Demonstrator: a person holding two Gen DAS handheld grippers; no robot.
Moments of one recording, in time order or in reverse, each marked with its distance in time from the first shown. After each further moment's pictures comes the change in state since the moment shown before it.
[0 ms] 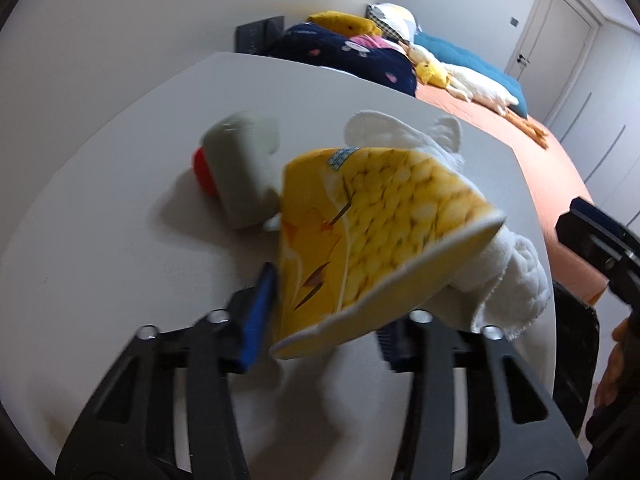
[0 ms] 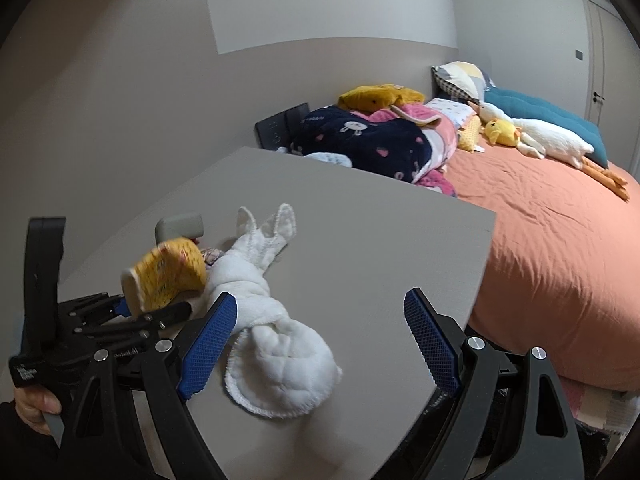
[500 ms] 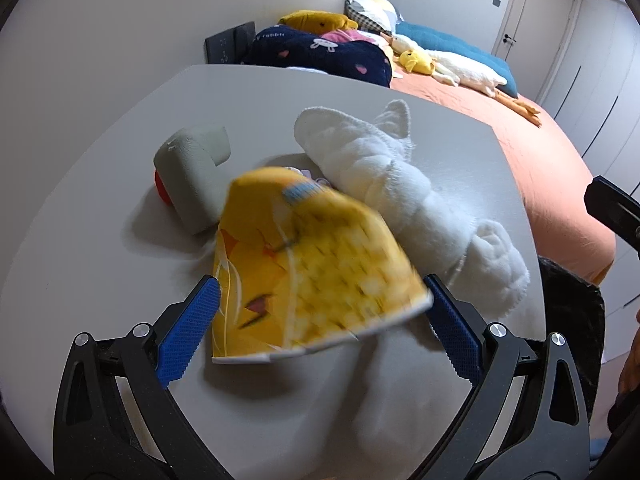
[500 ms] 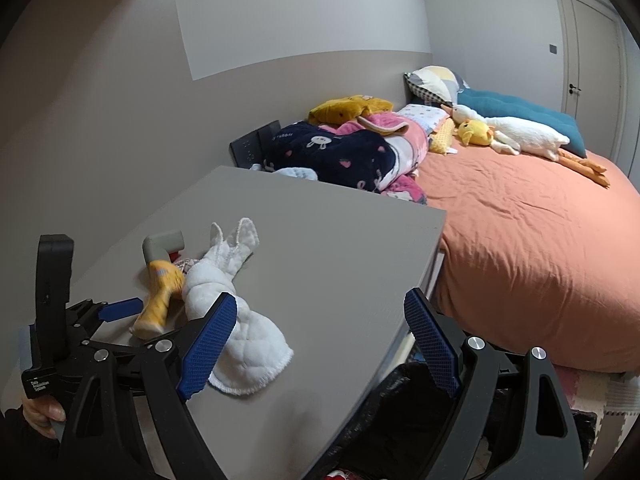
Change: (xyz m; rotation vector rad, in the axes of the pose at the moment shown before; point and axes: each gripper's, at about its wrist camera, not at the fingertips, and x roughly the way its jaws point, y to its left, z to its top) left arm 0.004 -0.037 -0.001 0.095 0.020 0.003; right arm -0.036 -0.033 -0.003 0.071 -0.047 -0.050
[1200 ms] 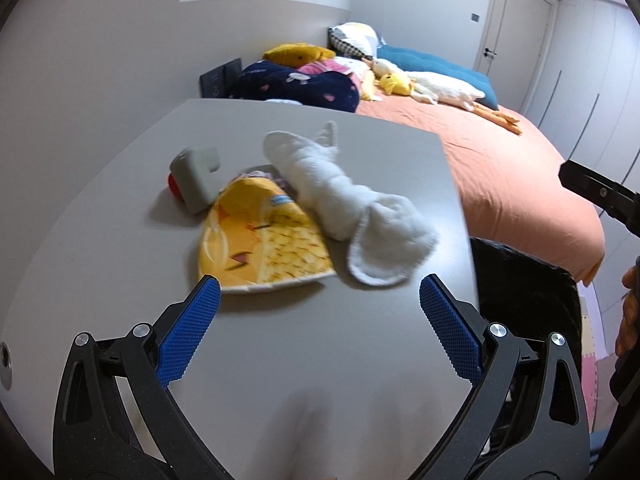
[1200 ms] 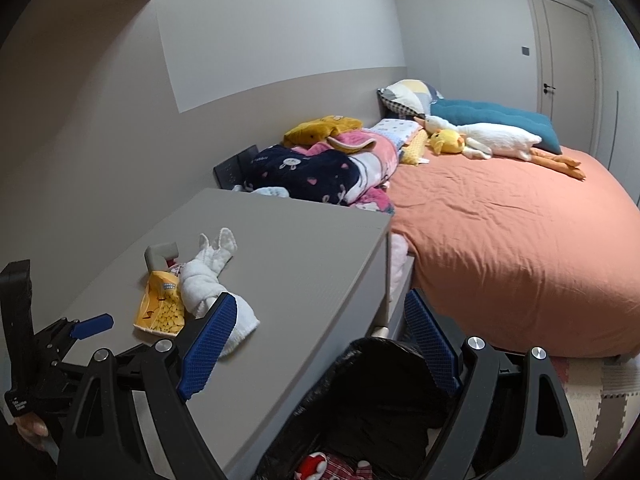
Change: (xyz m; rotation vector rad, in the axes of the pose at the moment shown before) left arm -0.070 -0.034 -0.035 0.038 -0.106 -0.005; right arm -0.068 -0.034 -0.017 0.051 -0.069 -0.045
